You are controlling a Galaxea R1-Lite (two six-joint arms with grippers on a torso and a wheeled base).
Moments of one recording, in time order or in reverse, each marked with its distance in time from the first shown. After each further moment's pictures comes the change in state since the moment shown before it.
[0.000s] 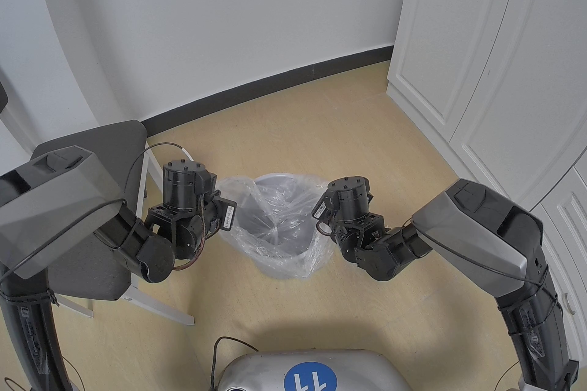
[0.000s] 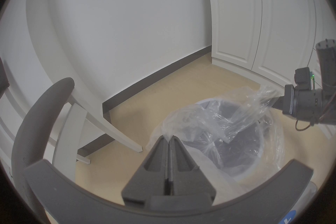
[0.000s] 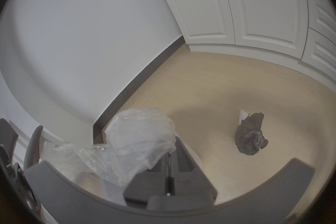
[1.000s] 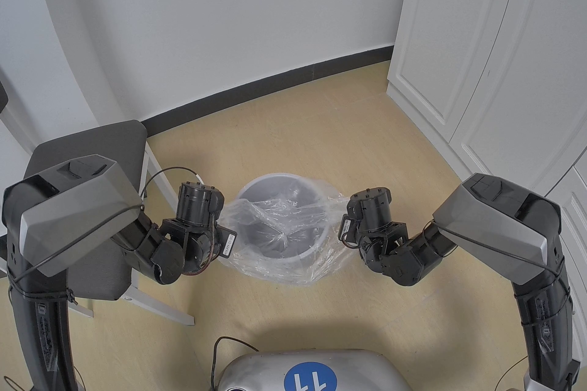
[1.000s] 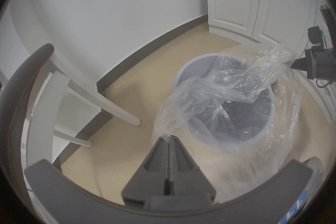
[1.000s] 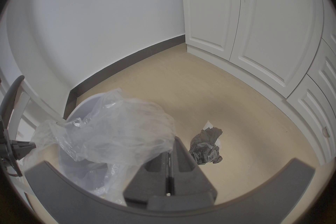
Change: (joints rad) left arm 0.011 0.098 -0.050 0.208 0.008 0.000; right arm -0.054 -0.080 0.219 0.013 -0.025 -0.291
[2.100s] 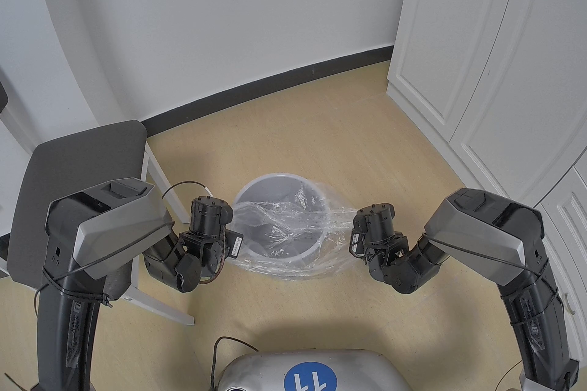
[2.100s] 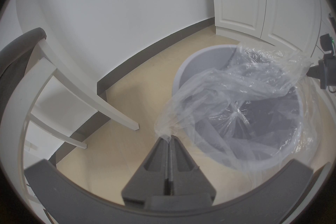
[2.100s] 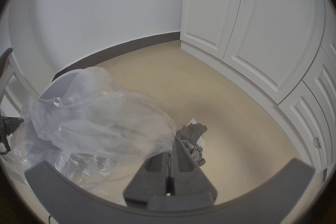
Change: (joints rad) left arm 0.017 0.214 -0.118 -0.179 0.035 0.004; right arm -0.048 0.113 -0.006 -0.071 -0.047 -0.110
